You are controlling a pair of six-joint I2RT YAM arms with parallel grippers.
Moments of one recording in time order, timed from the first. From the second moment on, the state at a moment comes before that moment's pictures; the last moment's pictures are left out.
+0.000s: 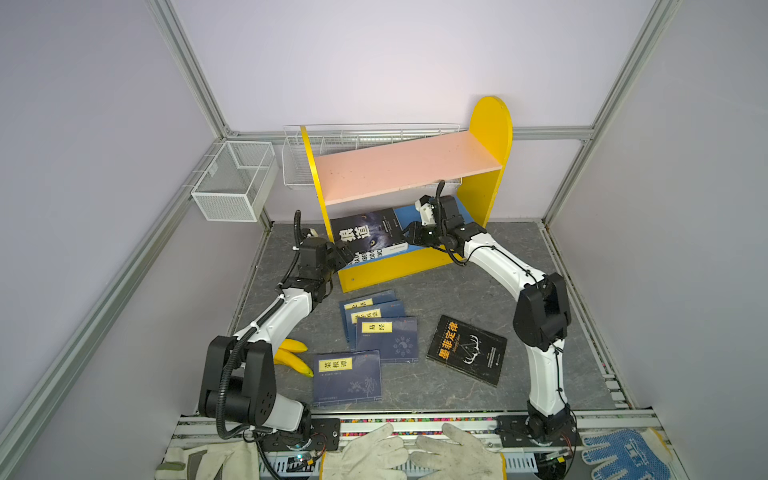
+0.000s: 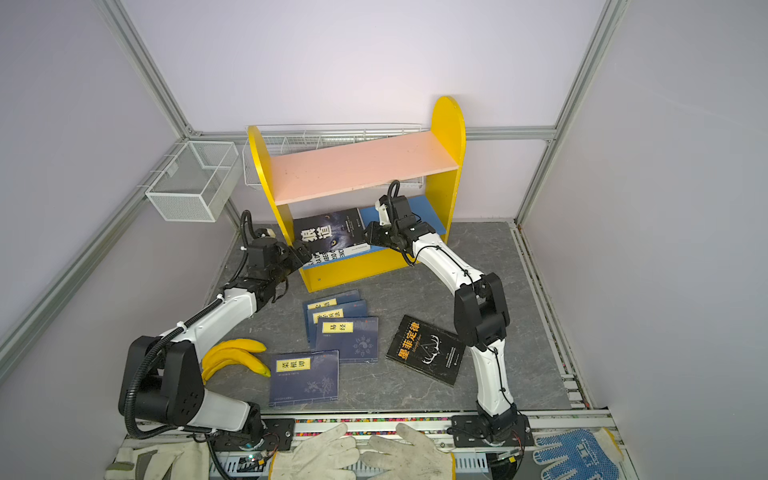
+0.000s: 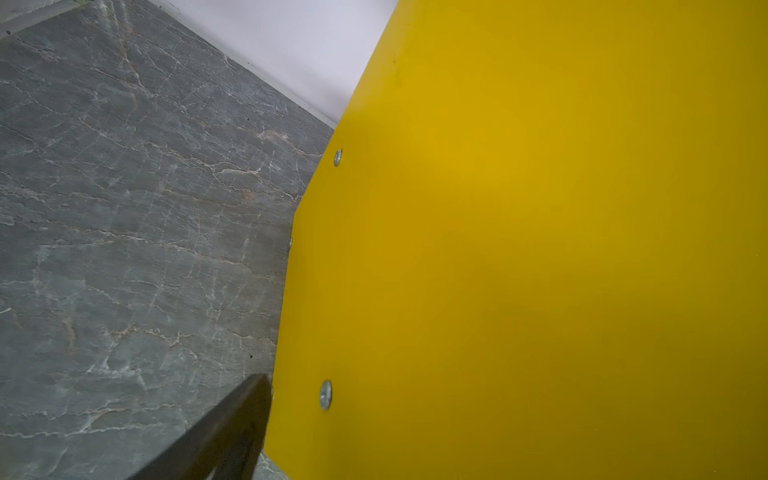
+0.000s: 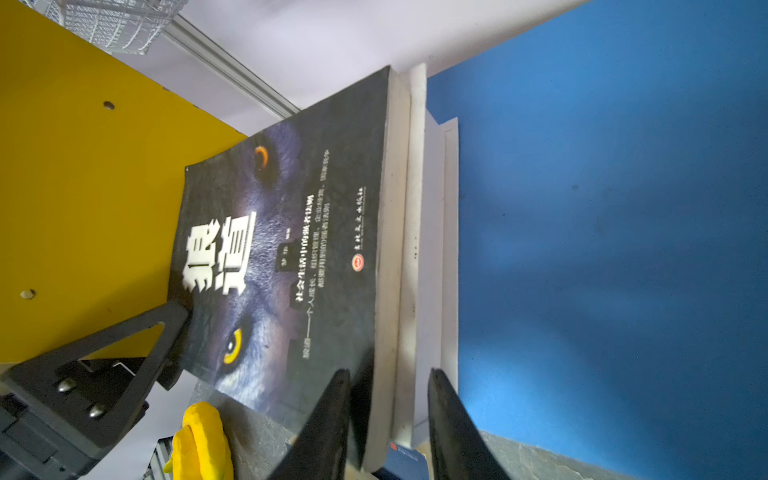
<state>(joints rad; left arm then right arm) -0.23 1.47 0.96 0.04 -0.05 -0.66 0.52 2.10 1.91 -0.43 -0.34 0.51</state>
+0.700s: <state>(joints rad) -0.23 1.33 0.92 0.01 0.01 -0.61 0.58 2.08 1.90 -0.40 -0.18 0.37</state>
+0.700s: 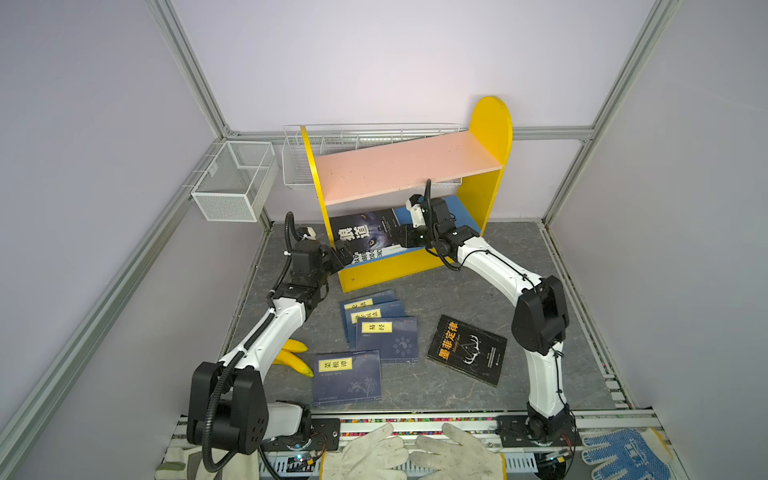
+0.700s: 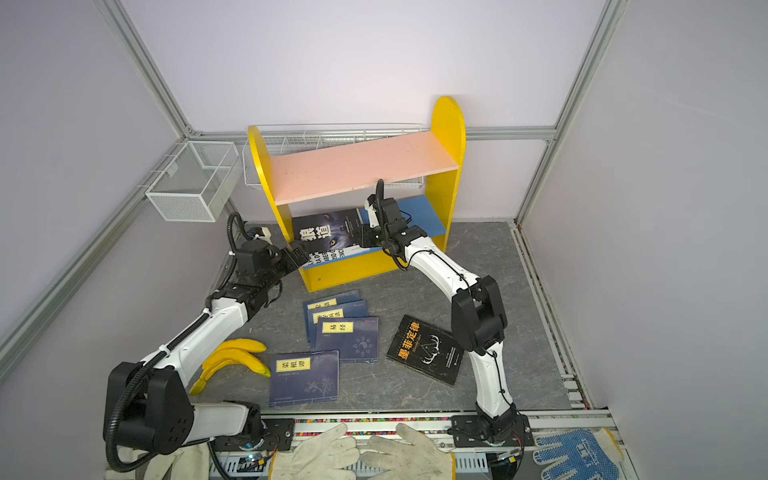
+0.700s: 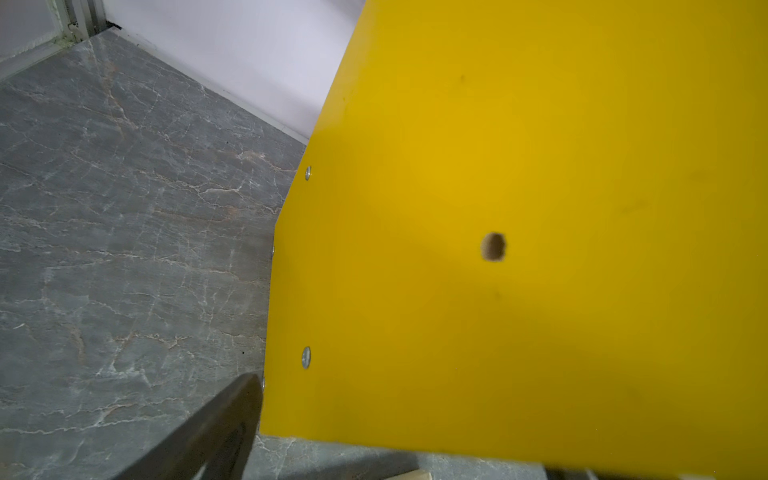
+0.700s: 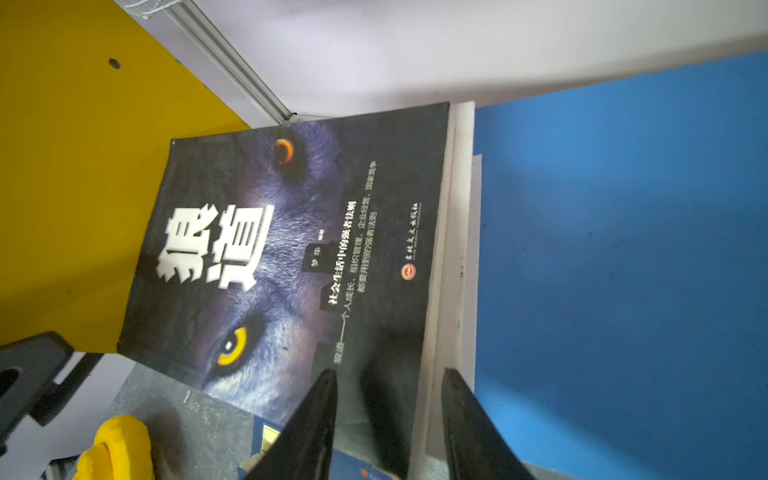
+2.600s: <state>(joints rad) -0.96 1.87 1.06 0.01 0.30 -0.65 0.33 1.01 0.43 -0.58 -0.15 0.77</state>
